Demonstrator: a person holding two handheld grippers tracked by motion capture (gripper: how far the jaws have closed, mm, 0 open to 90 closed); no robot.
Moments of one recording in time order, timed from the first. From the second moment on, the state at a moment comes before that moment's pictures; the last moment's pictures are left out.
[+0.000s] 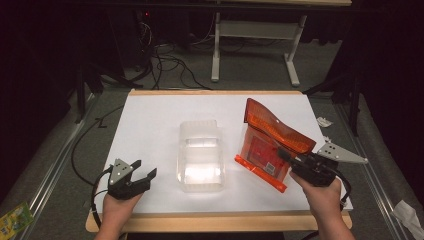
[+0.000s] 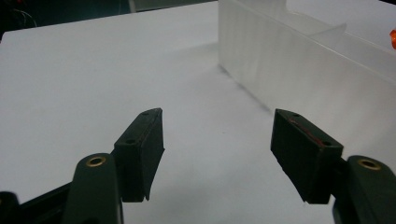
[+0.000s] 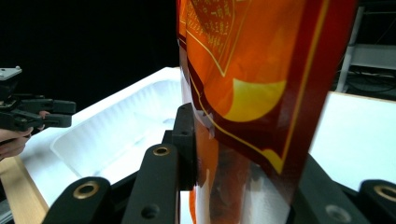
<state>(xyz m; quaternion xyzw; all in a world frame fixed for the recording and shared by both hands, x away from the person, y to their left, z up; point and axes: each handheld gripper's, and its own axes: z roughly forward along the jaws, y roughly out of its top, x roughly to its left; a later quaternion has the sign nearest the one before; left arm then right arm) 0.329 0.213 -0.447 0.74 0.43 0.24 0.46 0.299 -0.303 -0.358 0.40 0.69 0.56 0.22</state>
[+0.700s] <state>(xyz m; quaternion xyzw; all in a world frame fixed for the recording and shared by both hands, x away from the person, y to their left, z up) 0.327 0.226 -0.445 0.73 0.44 0.24 0.46 0.311 -0.252 -0.316 0.37 0.68 0.60 0.22</state>
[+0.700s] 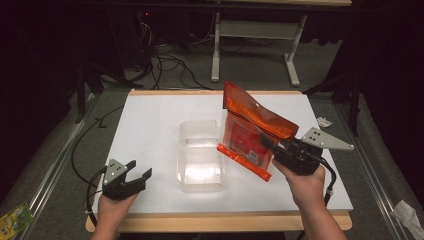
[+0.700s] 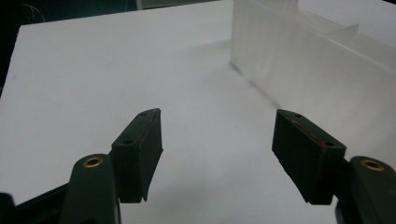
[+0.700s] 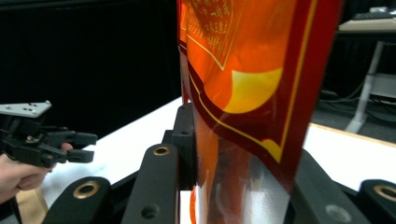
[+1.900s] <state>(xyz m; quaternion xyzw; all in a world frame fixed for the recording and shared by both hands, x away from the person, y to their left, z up) 0.322 0.227 -0.443 0.74 0.42 0.25 0.46 0.337 -0.139 -0.339 0.37 0.69 0.59 0.22</state>
